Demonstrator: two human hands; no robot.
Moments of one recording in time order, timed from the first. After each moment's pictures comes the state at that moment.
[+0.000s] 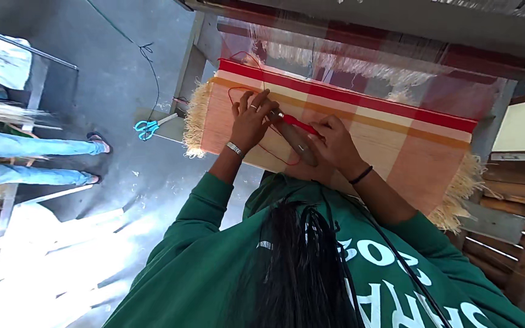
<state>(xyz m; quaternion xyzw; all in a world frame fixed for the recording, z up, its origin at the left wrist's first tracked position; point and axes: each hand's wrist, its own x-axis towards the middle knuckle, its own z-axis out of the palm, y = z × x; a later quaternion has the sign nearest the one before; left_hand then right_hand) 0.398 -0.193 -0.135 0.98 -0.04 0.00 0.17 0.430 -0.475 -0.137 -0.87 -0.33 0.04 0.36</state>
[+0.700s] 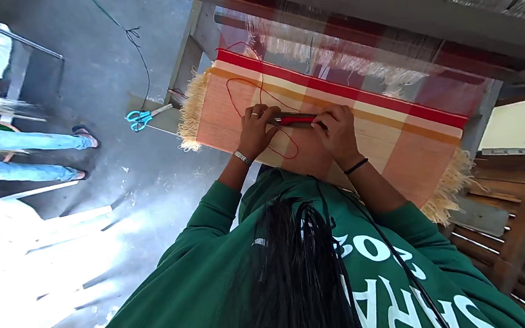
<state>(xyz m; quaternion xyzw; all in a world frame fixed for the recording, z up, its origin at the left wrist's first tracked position) 0.366 -0.222 -0.168 0.95 0.01 0.05 0.29 0.436 -0.480 -0.150 -0.89 -0.32 -0.05 0.31</state>
